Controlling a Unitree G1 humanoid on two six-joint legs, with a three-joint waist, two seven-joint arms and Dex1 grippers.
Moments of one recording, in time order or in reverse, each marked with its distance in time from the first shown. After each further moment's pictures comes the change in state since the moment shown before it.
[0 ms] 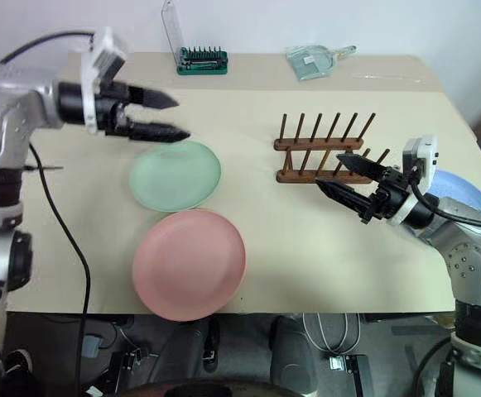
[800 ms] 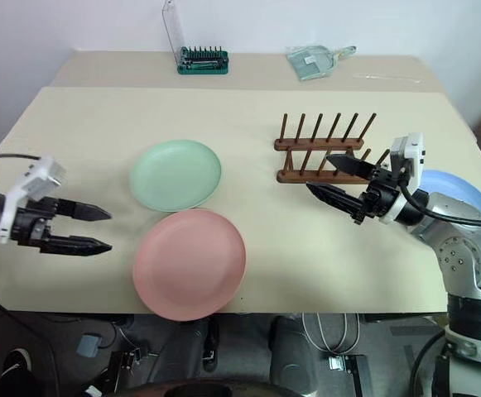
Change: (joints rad) left arm 0.654 0.391 0.201 -0.299 -0.228 0.085 -0.090; right arm -0.069 0.003 0.050 0.062 -0.055 -0.029 0.031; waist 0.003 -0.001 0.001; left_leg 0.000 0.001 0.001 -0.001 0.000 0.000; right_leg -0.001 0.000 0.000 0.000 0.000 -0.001
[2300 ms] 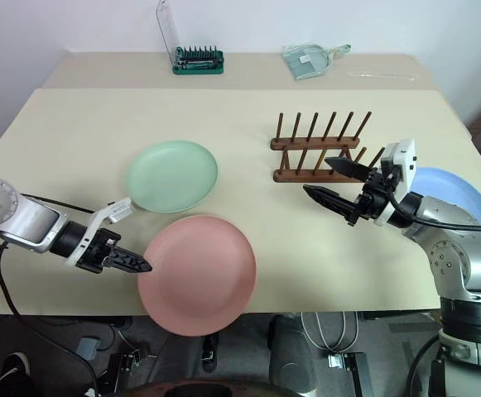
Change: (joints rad) left arm -0.400 -0.073 -0.479 0.287 -0.905 0.751 0.990; right arm 0.033 0.020 0.030 -0.006 -0.054 -0.084 -0.032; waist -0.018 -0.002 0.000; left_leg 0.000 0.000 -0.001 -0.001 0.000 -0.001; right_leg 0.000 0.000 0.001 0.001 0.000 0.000
